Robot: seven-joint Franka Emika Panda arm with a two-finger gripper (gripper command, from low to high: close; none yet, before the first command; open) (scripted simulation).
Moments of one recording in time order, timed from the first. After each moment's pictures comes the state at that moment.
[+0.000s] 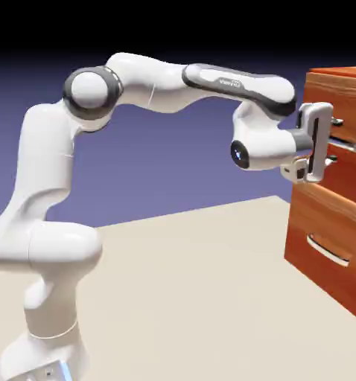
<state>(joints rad) 0.98 0.52 -1.17 -1.68 2.83 2.73 -0.02</state>
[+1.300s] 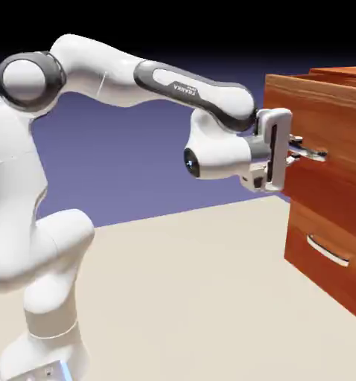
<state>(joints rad) 2.24 0.40 -2.33 -2.29 2.87 2.65 -0.26</state>
